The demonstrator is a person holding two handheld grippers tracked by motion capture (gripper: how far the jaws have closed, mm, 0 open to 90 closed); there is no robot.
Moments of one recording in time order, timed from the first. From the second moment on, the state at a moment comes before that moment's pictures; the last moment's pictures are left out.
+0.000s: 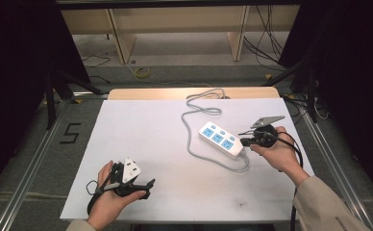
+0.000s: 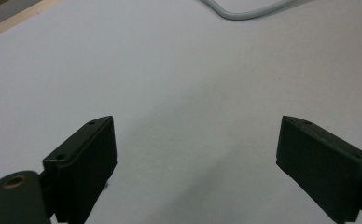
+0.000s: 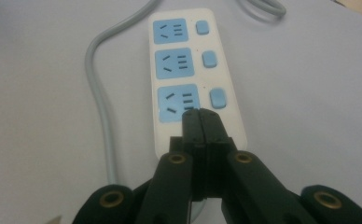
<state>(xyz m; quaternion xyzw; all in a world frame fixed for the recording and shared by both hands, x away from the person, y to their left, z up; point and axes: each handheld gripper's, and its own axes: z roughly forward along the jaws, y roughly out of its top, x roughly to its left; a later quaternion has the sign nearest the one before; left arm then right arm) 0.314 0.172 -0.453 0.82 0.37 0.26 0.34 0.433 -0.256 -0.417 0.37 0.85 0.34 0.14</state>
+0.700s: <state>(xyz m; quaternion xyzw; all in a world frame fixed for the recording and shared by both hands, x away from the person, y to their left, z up) 0.314 0.172 -0.453 0.82 0.38 0.26 0.34 0.414 -0.262 -0.418 0.37 0.85 0.36 0.14</state>
